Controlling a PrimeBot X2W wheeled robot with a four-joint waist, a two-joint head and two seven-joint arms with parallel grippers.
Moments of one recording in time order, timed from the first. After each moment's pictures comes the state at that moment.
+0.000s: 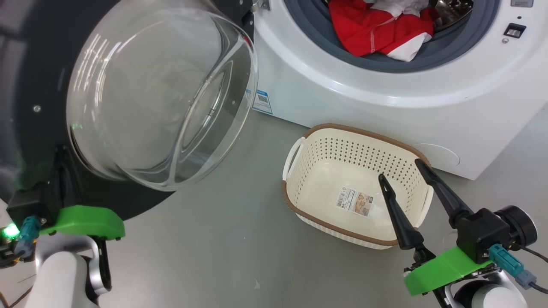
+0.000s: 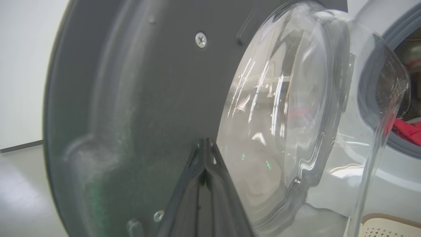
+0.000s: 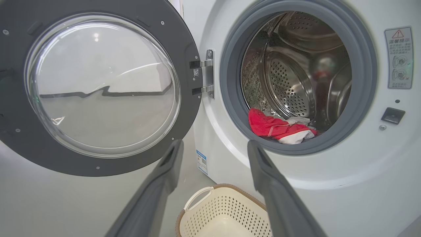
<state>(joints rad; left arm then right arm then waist) -0.43 0.19 -0.01 0.44 -0.25 0.24 -0.26 -0.03 -0.06 0.09 -0.17 0.10 0.12 0.01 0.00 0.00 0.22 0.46</state>
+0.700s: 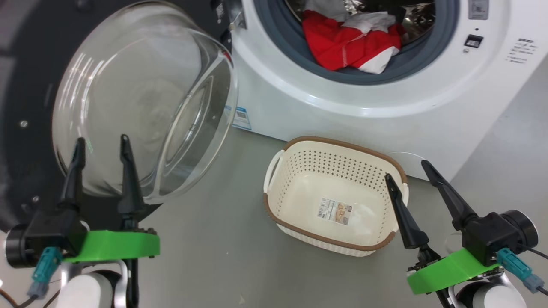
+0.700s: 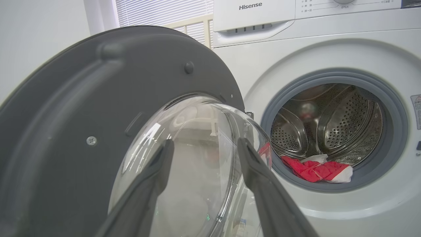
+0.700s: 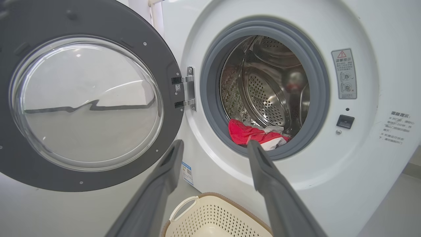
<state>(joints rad) -0.29 0.15 -0.08 0.05 -0.24 0.18 -0.22 -0.03 -0.05 0.07 -0.11 0.12 0.12 -0.08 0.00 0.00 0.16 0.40</state>
